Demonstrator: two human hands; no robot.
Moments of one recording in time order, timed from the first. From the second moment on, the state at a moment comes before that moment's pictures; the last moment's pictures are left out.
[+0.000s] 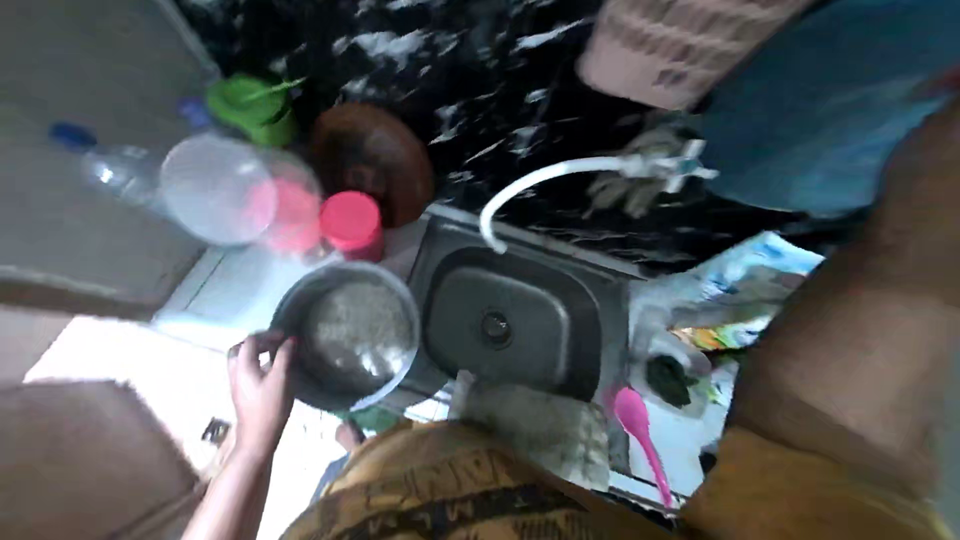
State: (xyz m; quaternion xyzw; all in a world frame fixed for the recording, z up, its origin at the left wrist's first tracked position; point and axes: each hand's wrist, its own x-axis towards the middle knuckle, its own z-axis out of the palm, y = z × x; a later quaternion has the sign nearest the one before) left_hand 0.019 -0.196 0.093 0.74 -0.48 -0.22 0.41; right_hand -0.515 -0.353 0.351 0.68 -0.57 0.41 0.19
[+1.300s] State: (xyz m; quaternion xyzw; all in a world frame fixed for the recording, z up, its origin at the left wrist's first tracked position) left_hand 0.075 -0.190 0.077 0.74 -0.45 -0.44 0.23; right_hand -0.165 -0.317 0.057 0.92 -0.24 -0.24 -0.19
